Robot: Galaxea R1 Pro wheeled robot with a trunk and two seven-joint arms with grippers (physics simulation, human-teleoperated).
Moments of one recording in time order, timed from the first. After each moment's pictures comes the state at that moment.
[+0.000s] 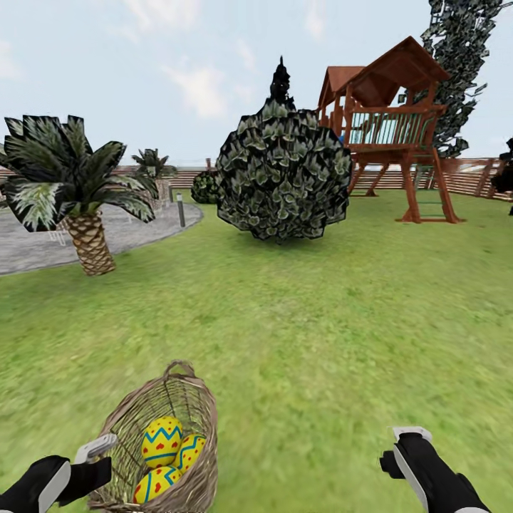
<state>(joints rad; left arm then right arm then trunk) -0.50 0.32 0.07 -0.37 0.36 0.52 -0.19 -0.44 -0.17 -0.01 -0.67 -0.02 0.72 -0.17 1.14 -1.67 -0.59</state>
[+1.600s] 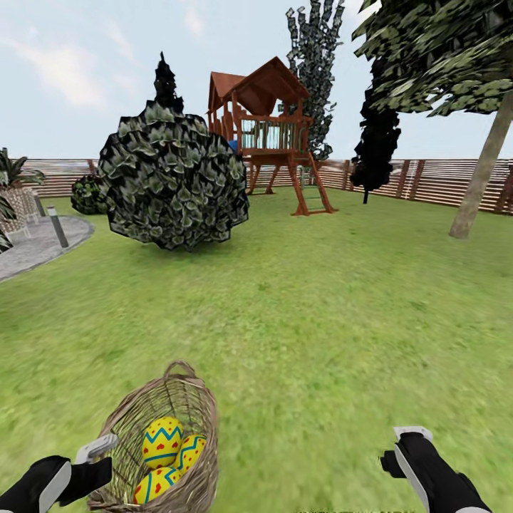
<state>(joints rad) -0.50 0.32 0.07 -0.37 0.35 0.52 -0.19 -0.44 -0.18 -0.01 -0.67 -0.02 0.72 -0.17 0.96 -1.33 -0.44</state>
